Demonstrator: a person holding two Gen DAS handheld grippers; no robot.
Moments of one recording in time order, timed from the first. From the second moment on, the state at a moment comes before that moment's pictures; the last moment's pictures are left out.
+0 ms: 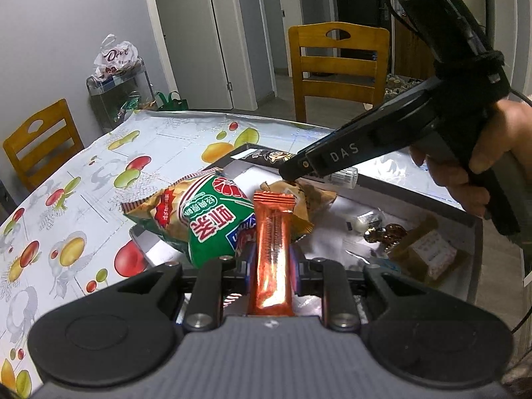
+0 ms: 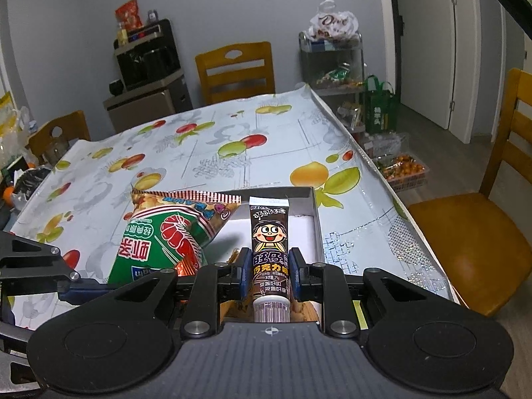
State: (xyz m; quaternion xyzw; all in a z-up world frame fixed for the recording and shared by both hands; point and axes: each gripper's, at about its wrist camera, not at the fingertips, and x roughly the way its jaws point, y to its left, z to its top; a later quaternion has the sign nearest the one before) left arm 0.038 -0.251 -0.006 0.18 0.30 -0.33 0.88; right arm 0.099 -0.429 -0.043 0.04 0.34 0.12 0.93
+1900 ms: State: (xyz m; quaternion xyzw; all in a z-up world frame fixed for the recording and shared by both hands) left arm 0.076 -0.256 -0.028 0.18 0.33 -0.33 0.87; right arm 0.144 -0.423 -0.052 0.02 0.37 0.12 0.92
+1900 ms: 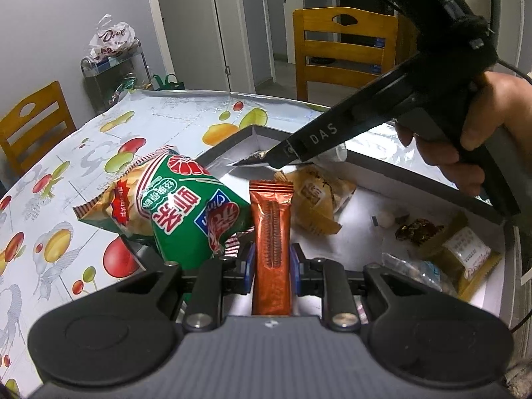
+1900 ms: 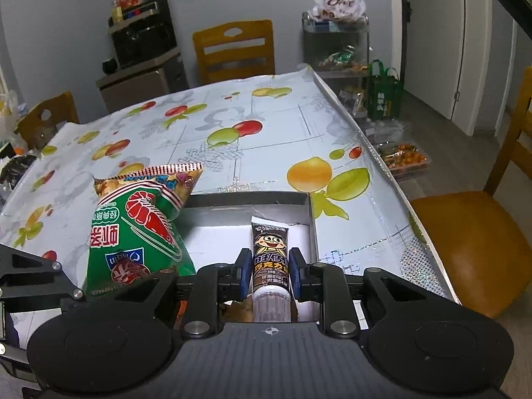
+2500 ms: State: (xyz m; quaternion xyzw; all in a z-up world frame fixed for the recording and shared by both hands) left arm 0.064 -0.256 -0.021 0.18 0.31 -0.32 0.88; right arm 0.124 -0.420 -0.041 0.01 0.36 0.13 0.92
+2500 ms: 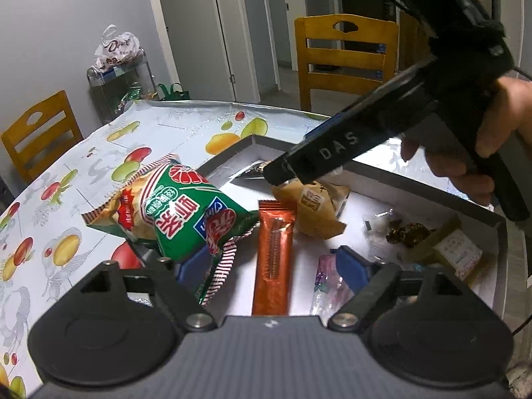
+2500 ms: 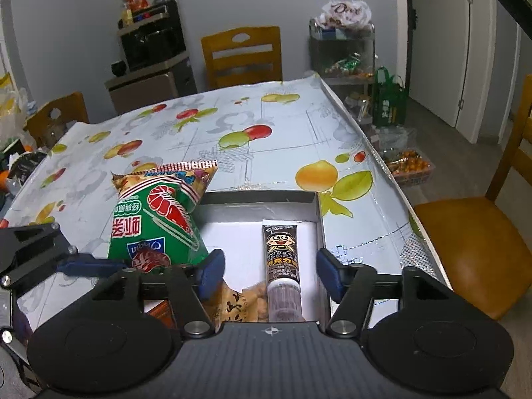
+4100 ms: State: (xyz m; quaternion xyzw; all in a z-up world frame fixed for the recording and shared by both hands) left arm -0.016 -0.142 -0.034 0.13 0.26 -0.35 0.89; right arm -0.073 -0.332 -0.043 0.05 0.28 -0.06 0.96
